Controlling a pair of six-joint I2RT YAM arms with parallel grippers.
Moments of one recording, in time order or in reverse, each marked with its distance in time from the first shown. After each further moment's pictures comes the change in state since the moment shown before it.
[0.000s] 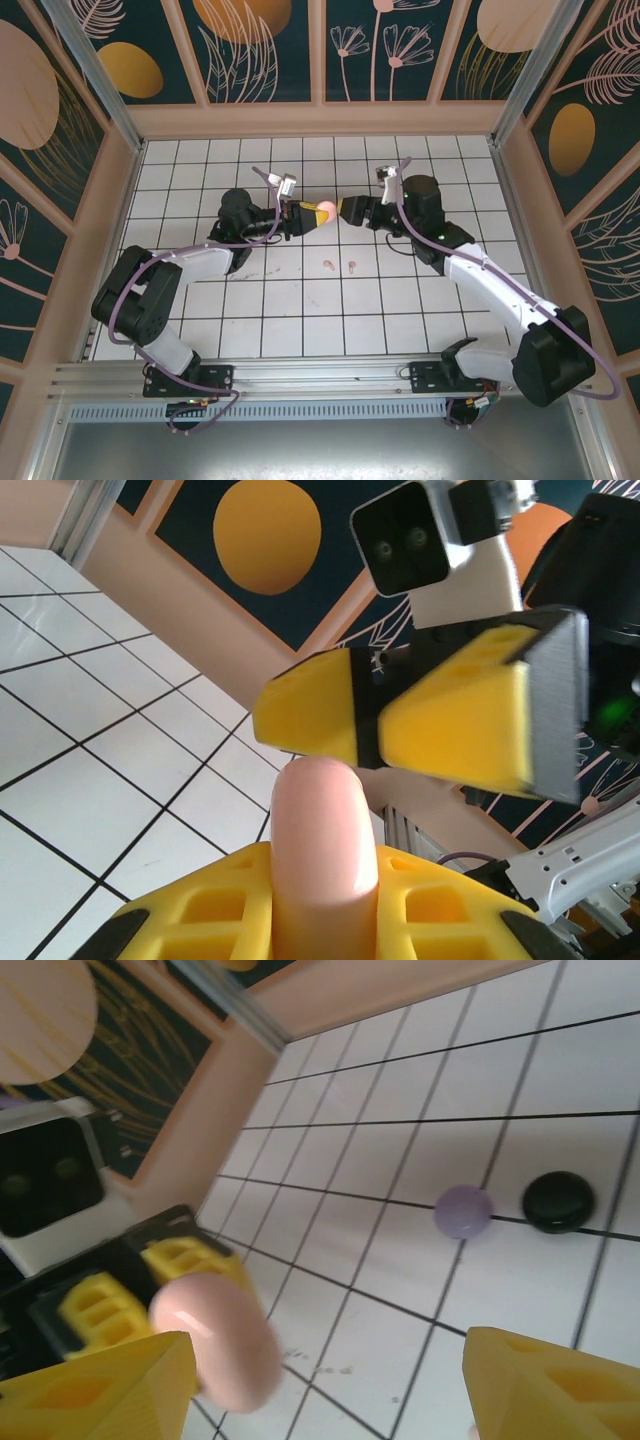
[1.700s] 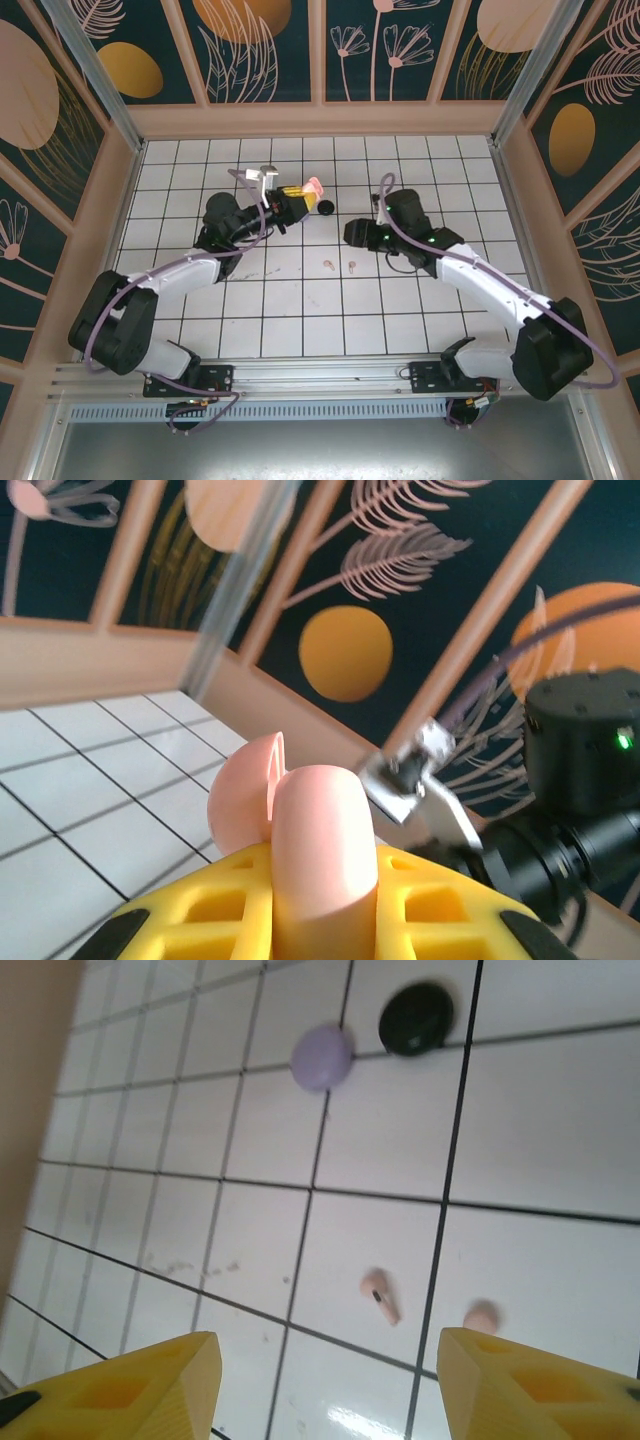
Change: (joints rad) left arm -0.001 -0.191 -0.059 -0.045 -0.321 0.156; right arm 0.085 0.057 -0.006 -0.313 0.206 0.027
